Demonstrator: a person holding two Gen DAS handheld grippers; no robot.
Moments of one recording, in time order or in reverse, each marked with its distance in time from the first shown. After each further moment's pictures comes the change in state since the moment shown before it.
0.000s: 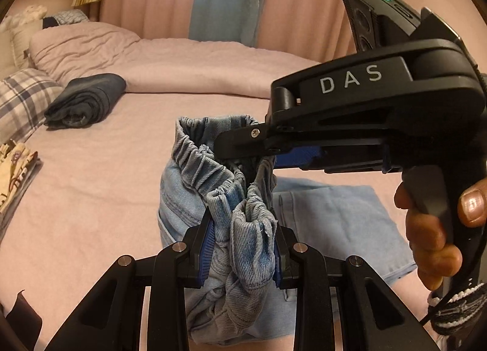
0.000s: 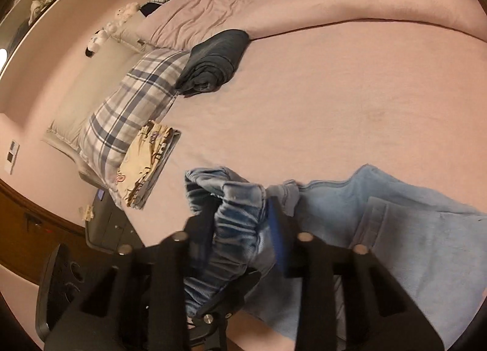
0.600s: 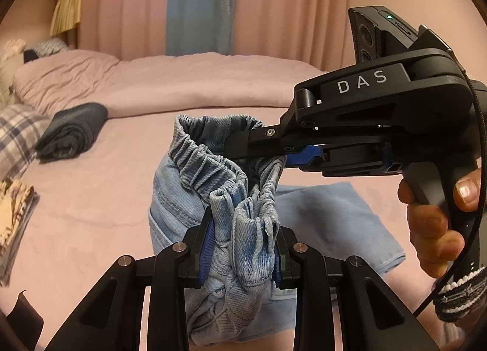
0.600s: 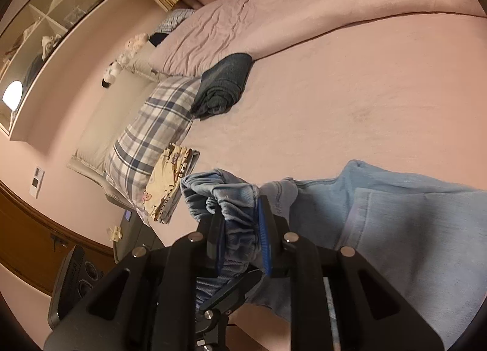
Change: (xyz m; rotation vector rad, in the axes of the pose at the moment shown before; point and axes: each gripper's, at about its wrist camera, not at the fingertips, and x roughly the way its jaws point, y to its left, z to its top) left arm -0.011 -0.044 0.008 0.141 -0.031 -0.016; right arm -0.053 -0.030 -0.018 0.100 -0.097 0.130
